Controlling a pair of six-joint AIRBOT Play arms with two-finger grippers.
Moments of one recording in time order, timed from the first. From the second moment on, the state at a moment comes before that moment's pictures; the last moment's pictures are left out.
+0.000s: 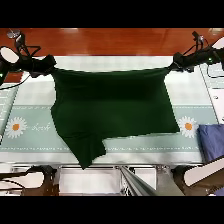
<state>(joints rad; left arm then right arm) 0.08 -1.49 1.37 1.19 -0.90 -1.69 -0.22 -1.82 1.78 -1.00 1.28 1.41</state>
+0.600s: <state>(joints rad) 0.08 -1.50 1.18 1.24 -1.24 -1.47 -0.22 -1.81 1.61 -1.12 1.42 1.36</state>
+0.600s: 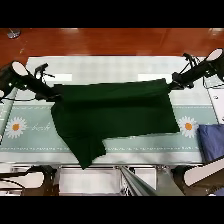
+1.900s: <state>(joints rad) 0.45 -0.79 0.45 1.13 -1.25 -1.55 -0.45 -0.88 0.61 -1.13 1.13 1.41</state>
